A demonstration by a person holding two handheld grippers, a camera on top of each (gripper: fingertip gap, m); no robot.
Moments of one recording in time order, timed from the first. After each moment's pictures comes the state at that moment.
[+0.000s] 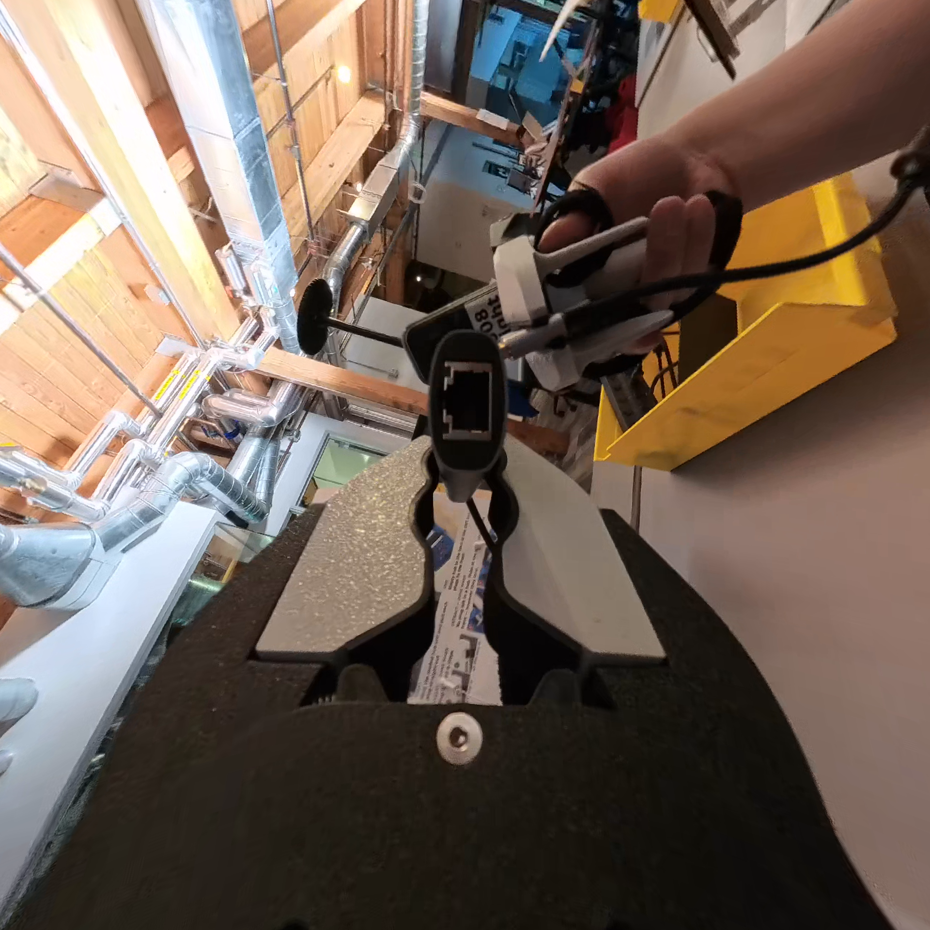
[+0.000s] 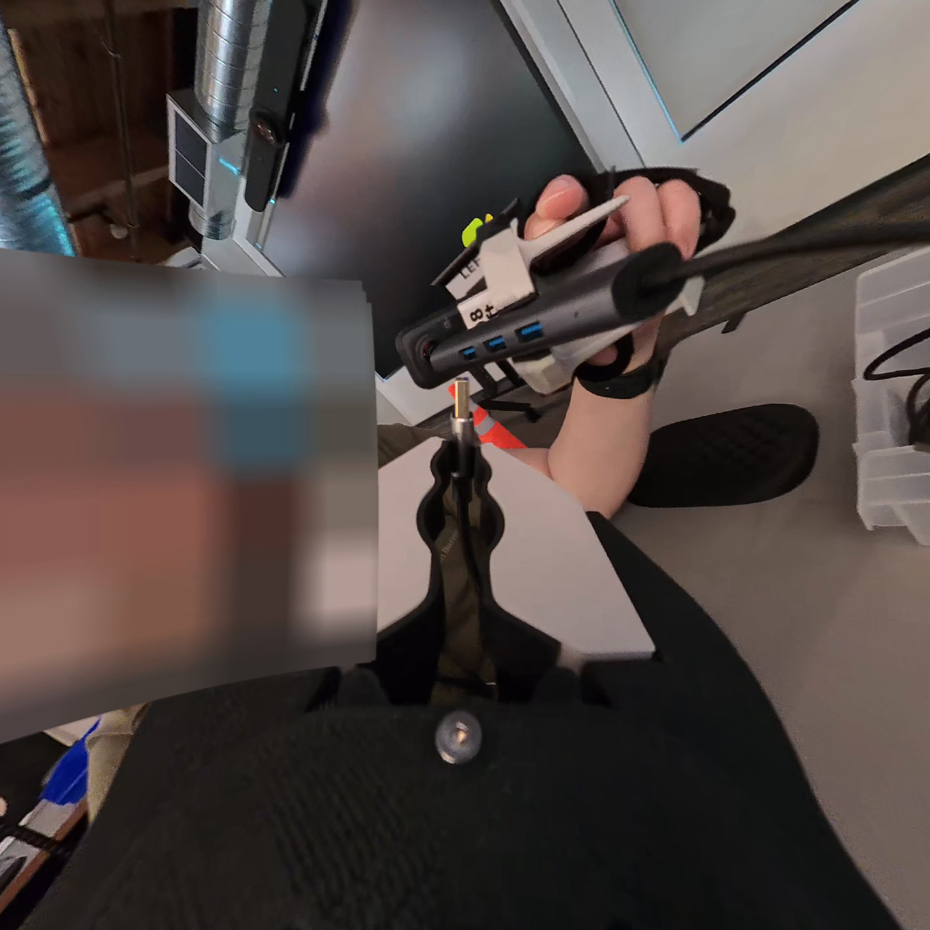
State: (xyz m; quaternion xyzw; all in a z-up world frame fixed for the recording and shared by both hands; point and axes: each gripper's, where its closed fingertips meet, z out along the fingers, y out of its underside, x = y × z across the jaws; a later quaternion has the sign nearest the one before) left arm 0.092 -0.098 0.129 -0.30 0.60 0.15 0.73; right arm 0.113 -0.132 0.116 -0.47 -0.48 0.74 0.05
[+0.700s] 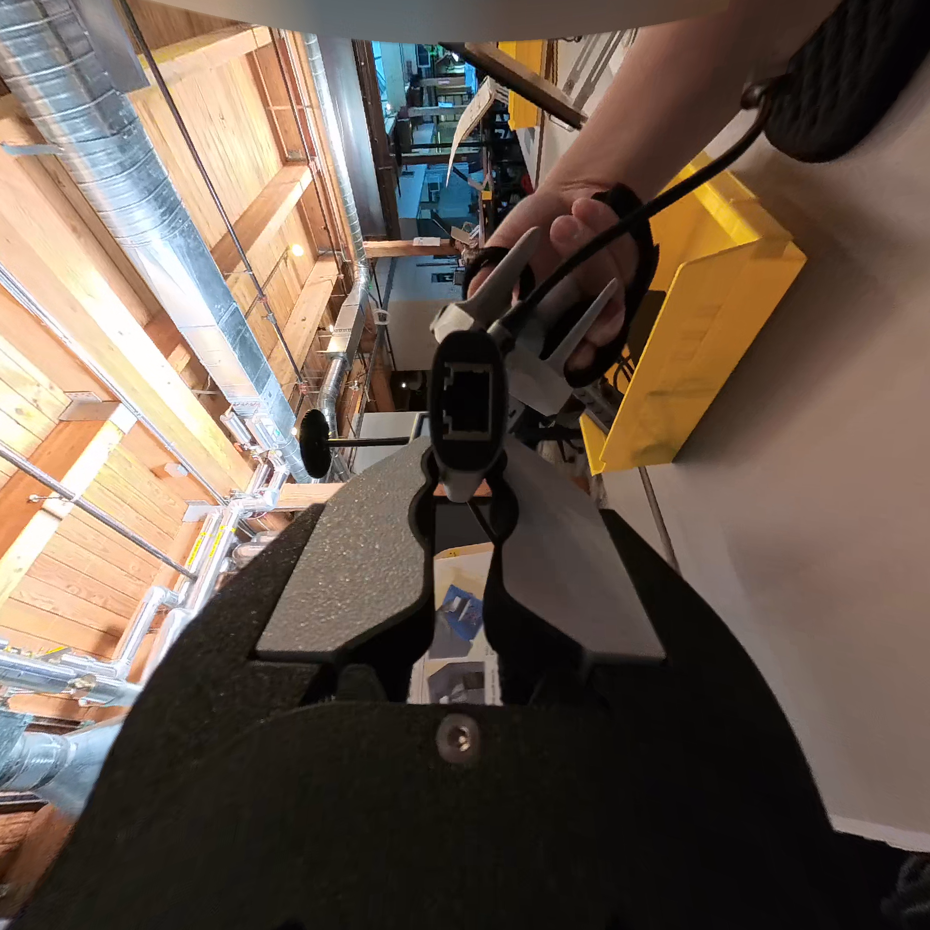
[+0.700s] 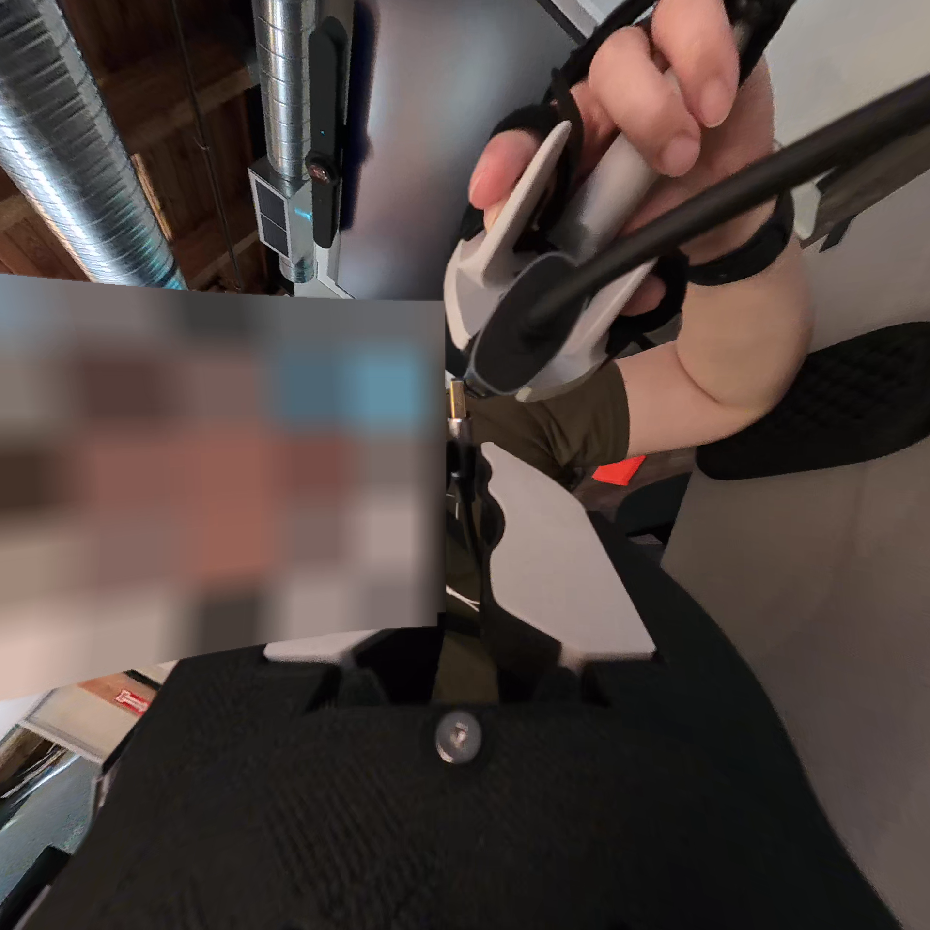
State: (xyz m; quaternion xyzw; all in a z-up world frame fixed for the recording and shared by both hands) left arm 0.089 -0.104 0.097 -0.14 0.69 0.17 0.69; right arm 0.091 -0.140 0.089 -0.47 -0.42 0.77 -0.07
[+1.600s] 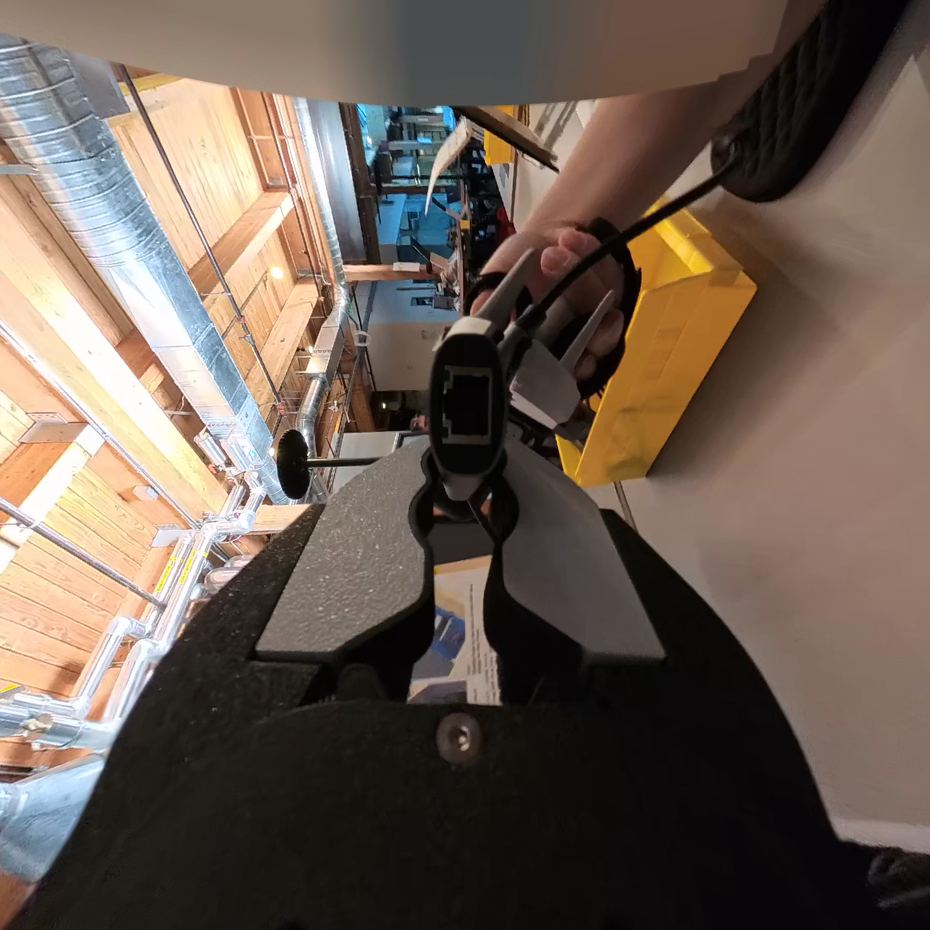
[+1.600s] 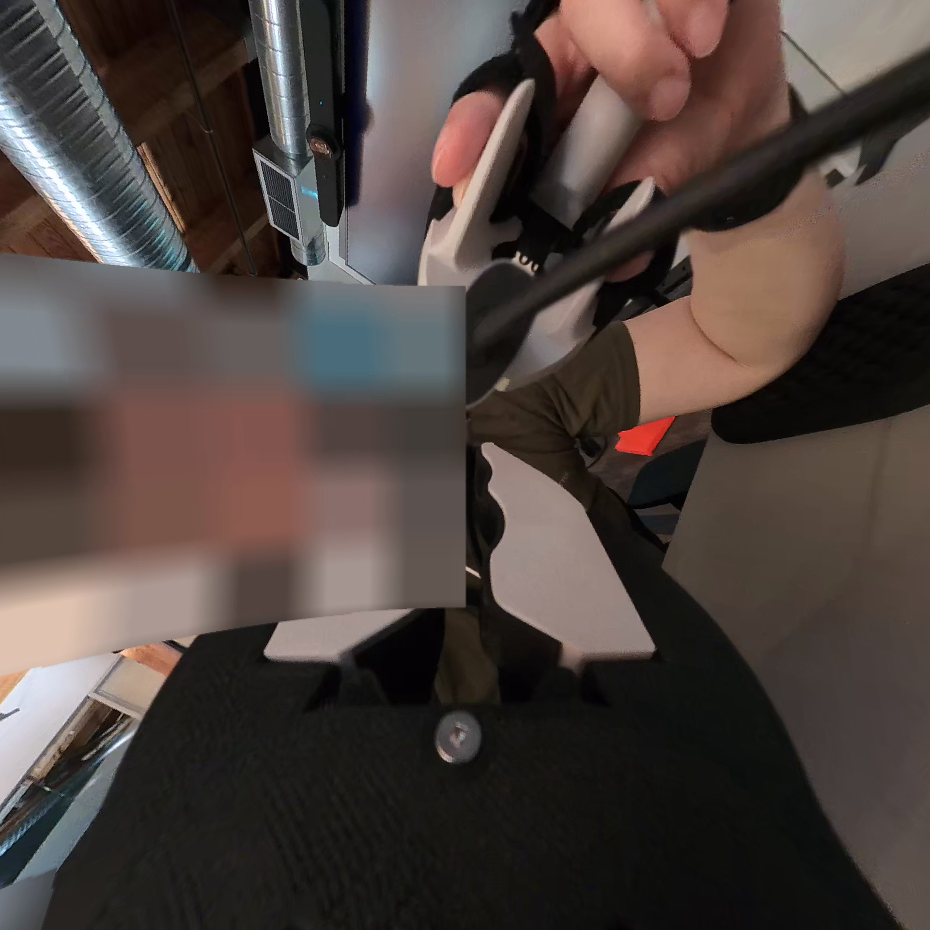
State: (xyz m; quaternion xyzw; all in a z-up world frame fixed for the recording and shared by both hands) left arm 0.090 -0.110 0.086 -0.14 0.71 0.14 0.68; right arm 0.094 -0.144 0.072 -0.48 -0.43 0.76 -0.12
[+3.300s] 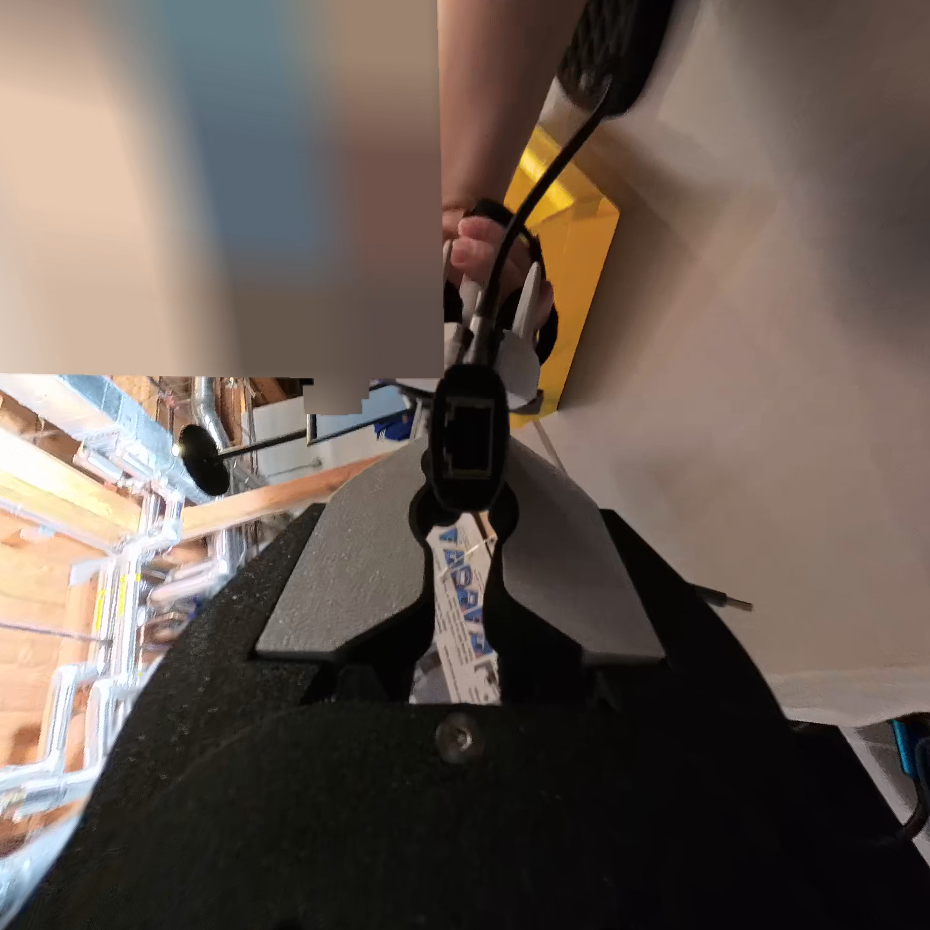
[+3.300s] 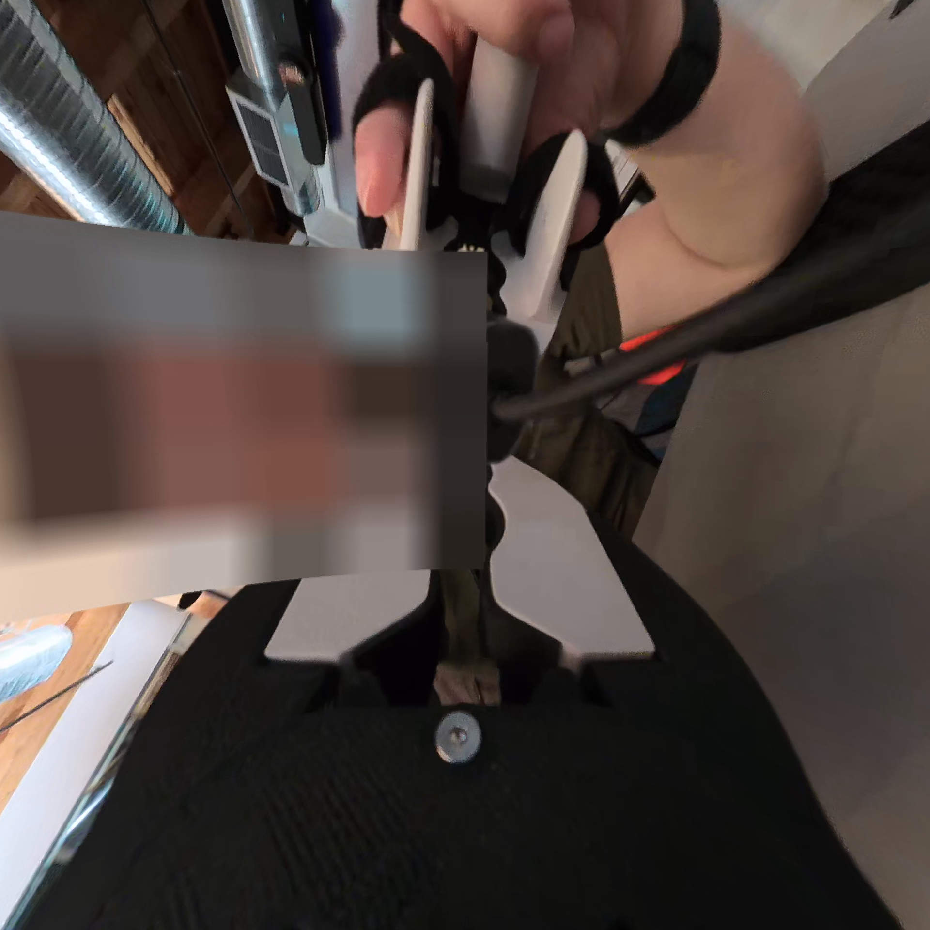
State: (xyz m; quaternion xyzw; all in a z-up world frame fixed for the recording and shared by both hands) left arm 0.097 -0.108 0.038 -0.17 0.78 0.22 0.56; right arm 0.105 -0.141 0.030 -0.49 -0.45 0.72 -0.19
